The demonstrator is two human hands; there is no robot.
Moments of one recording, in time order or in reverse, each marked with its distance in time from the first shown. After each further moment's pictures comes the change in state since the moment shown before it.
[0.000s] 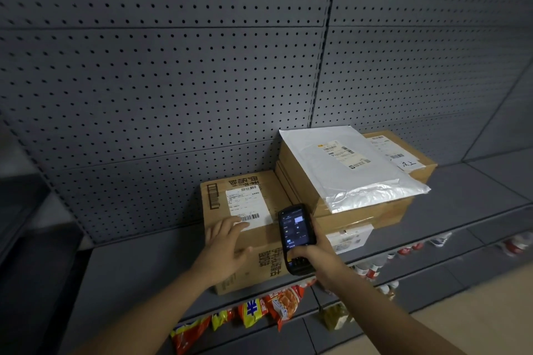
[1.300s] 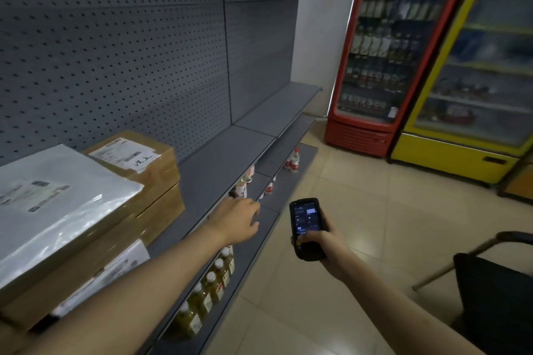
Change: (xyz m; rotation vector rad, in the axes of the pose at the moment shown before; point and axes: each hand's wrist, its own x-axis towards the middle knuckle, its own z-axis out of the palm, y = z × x) left_hand 0.109 0.497 0.173 0.230 -0.260 1.017; right_hand -0.211 0.087 -0.428 0.485 0.730 -0.082
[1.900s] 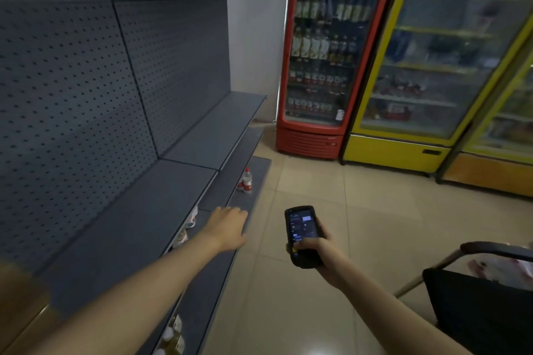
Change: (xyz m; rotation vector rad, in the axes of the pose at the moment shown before) left_hand 0.291 -0.014 0.038 0.125 -0.205 0.088; right_hand 0.186 -0.096 -0.110 0.137 0.177 -0.033
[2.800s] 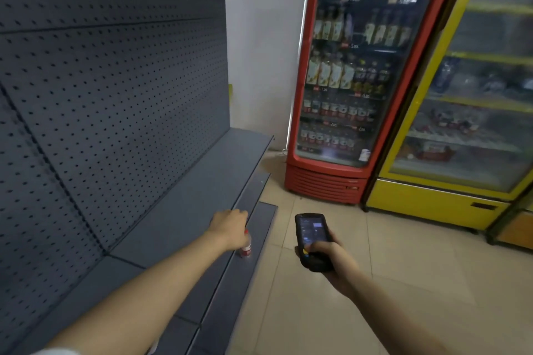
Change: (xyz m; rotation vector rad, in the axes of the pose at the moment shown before) left_hand 0.427 -0.143 -0.054 -0.136 -0.044 -0.173; right_hand 0.403 -0.197 -0.022 0.051 -0.048 0.006
